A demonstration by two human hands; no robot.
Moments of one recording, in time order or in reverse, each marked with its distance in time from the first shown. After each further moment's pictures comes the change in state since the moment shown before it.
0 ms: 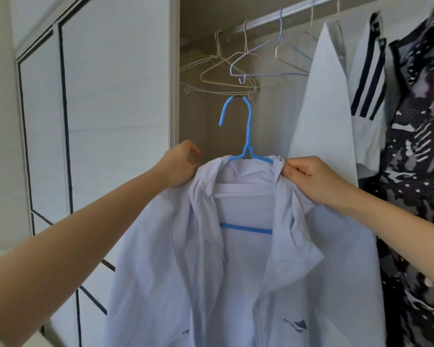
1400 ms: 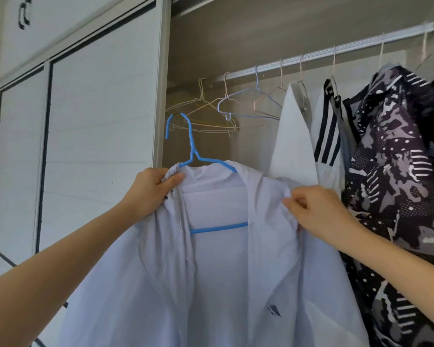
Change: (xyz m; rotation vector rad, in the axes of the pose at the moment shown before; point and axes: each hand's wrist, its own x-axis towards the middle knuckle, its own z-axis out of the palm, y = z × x) left_hand -0.006 0.004 -0.020 -0.297 0.244 0.141; right_hand -0.028 -0.030 -0.046 -0.500 0.237 0.100
